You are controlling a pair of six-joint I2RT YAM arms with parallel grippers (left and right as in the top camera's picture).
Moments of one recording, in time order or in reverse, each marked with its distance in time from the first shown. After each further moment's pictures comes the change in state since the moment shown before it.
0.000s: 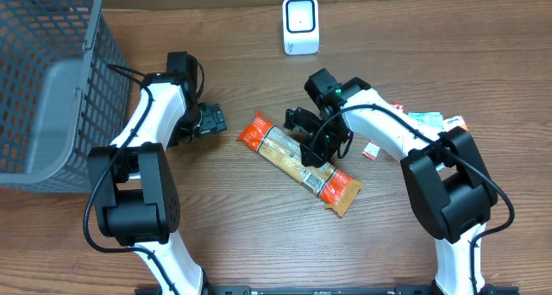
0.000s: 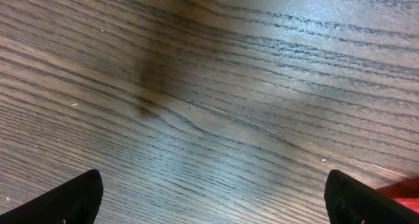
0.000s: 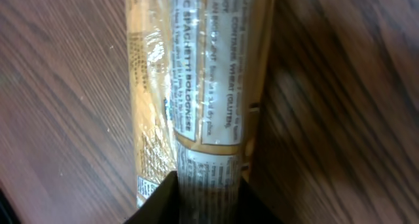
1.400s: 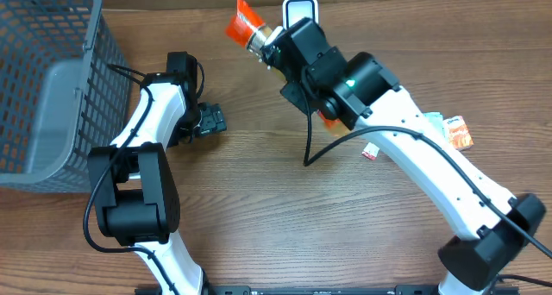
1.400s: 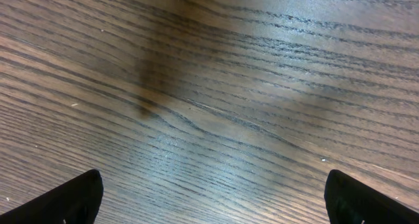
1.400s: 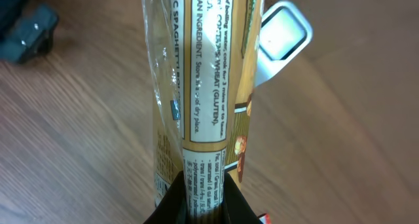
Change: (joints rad) left arm 0.000 0.000 0.000 0.000 0.000 0.000; right arm 0.150 -0.254 0.425 -0.074 0.665 0.109
